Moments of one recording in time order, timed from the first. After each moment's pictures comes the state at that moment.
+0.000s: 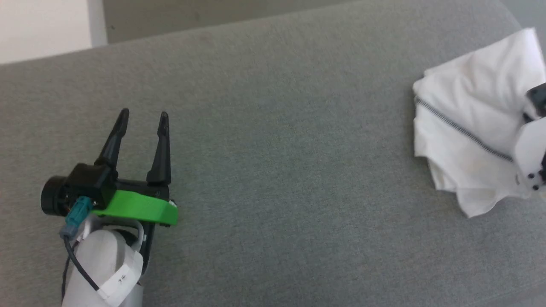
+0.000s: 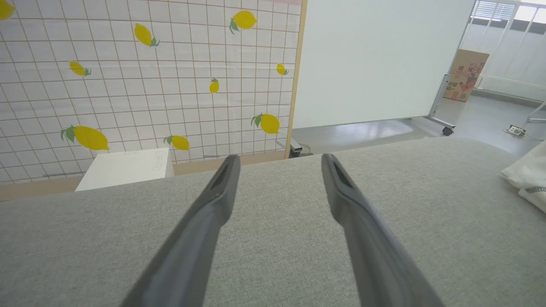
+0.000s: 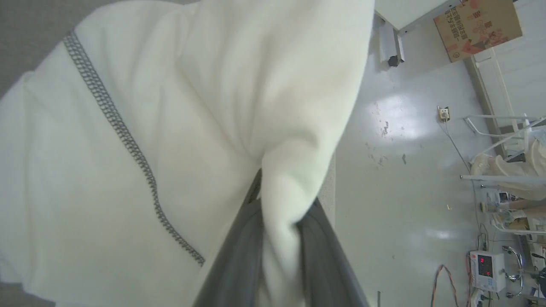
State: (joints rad) left arm -0.25 0.14 -0.02 0.04 -0.15 -0.12 -0.23; right arm -0.52 -0.54 0.13 0.32 0.01 0.13 0.51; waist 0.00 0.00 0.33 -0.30
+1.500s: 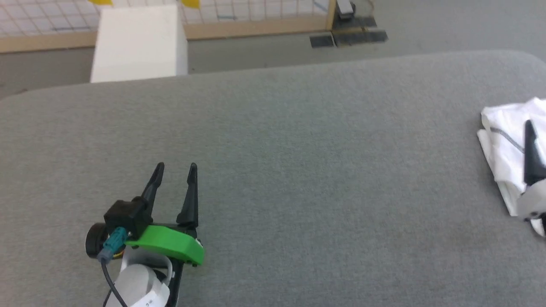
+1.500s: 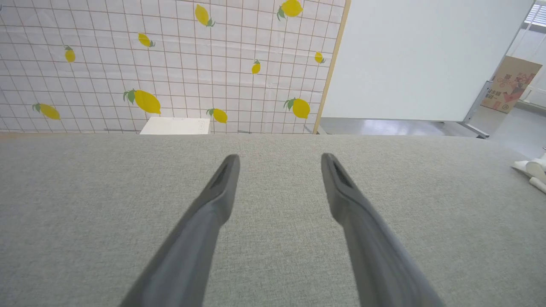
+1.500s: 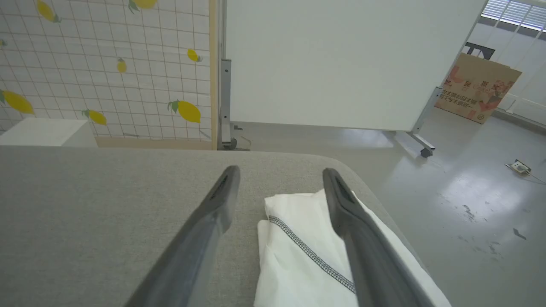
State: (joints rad) left arm -0.17 0.09 -0.08 0.20 -0.22 -0.11 -0.25; right arm -0.28 -0.30 -0.25 0.23 0.10 0.13 -0.01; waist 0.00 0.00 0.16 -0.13
